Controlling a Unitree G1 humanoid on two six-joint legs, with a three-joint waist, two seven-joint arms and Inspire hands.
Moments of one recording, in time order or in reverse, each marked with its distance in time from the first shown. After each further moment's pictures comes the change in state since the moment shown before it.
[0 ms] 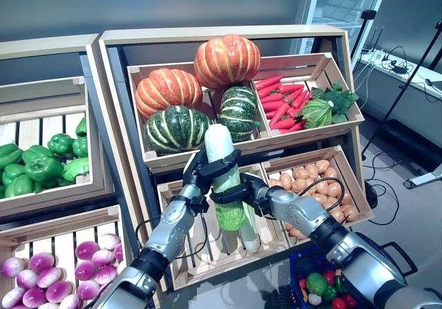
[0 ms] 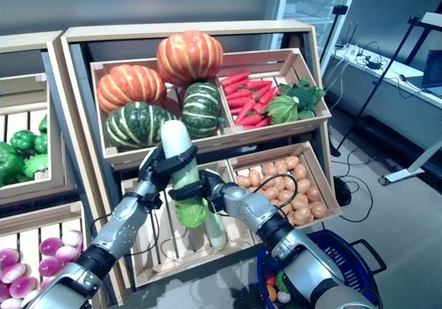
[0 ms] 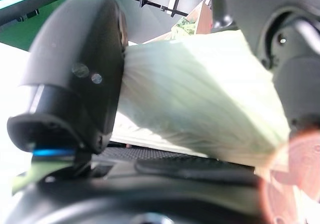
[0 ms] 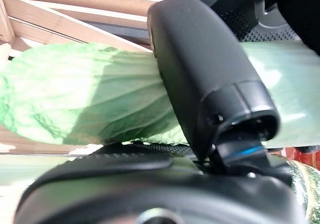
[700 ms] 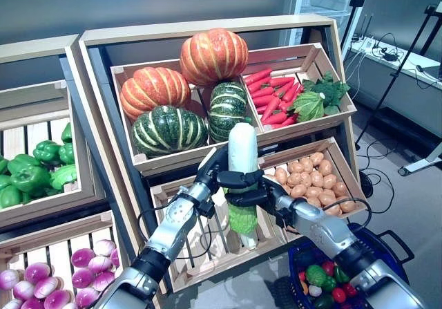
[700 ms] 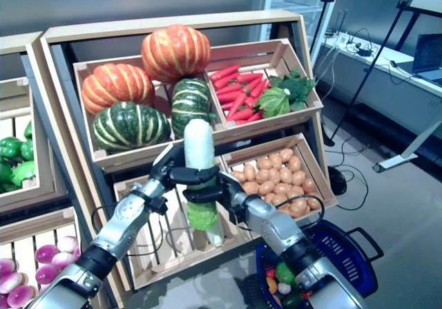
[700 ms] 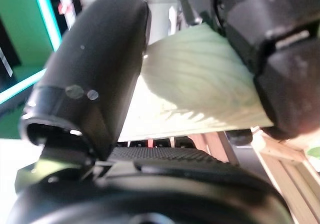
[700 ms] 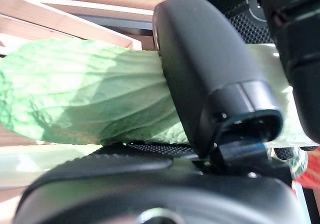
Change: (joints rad) left arm 0.015 0.005 0.020 -0.073 0.357 -0.001 -0.181; right arm 0.294 -0.130 -0.146 -0.196 -0.048 -0.164 0.127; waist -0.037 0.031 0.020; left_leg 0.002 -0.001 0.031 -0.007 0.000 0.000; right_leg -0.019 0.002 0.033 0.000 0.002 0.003
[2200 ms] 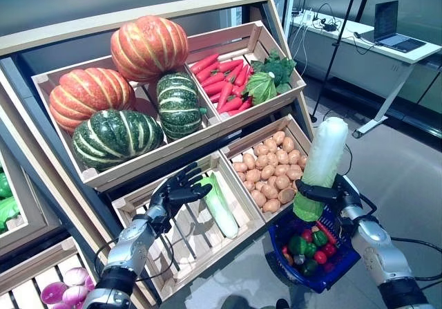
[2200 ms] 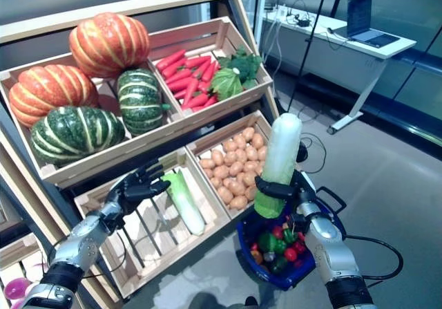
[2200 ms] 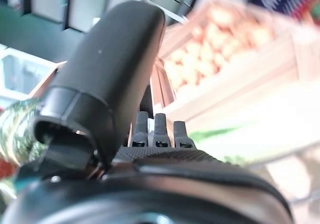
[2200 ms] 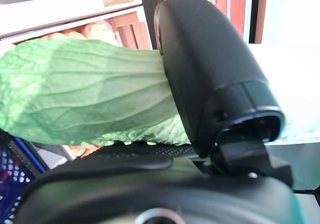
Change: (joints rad) left arm 0.136 0.130 0.332 0.146 -0.086 0.201 -0.077; right arm 0.283 -0.098 -0.457 -0.011 -0.183 -0.210 -0.076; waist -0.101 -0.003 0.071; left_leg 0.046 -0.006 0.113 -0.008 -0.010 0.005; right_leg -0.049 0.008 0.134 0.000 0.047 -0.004
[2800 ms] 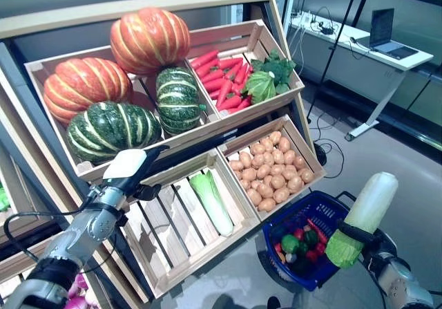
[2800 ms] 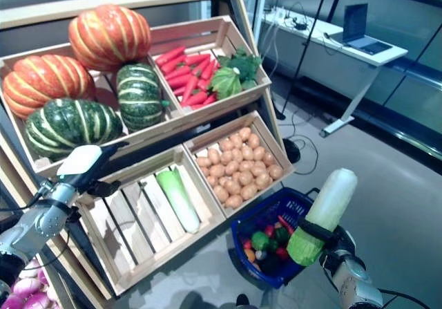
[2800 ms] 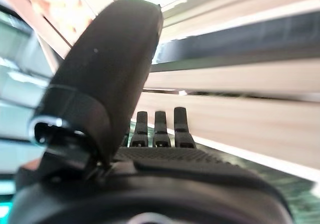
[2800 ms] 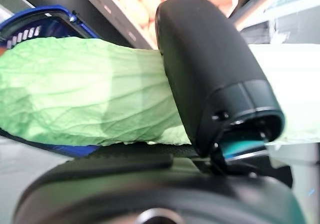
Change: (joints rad) left arm -0.129 0.483 -0.296 0.010 1.063 -0.378 0.597; right arm 0.058 -0.019 -0.155 0.459 0.239 0.011 -0.042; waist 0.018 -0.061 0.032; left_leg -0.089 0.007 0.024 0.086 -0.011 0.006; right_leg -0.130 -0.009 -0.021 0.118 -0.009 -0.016
